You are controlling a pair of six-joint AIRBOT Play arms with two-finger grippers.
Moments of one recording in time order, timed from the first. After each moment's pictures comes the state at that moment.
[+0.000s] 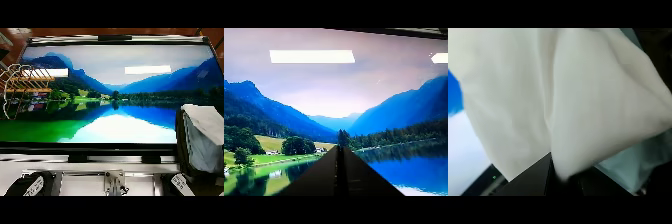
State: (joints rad) left arm 0.15 -0.88 1.57 0.94 -1.21 -1.40; right arm -0.85 -1.06 1.31 -1.46 1.73 1.58
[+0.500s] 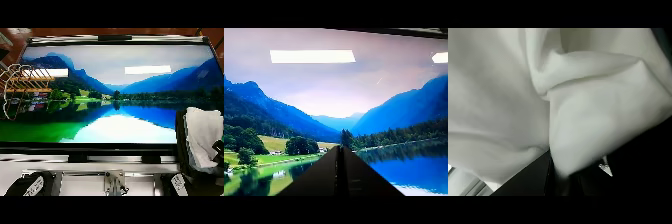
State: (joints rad) left arm 0.15 -0.88 1.57 0.94 -1.21 -1.40; right arm -0.85 -0.94 0.88 -1.69 1.75 1.59
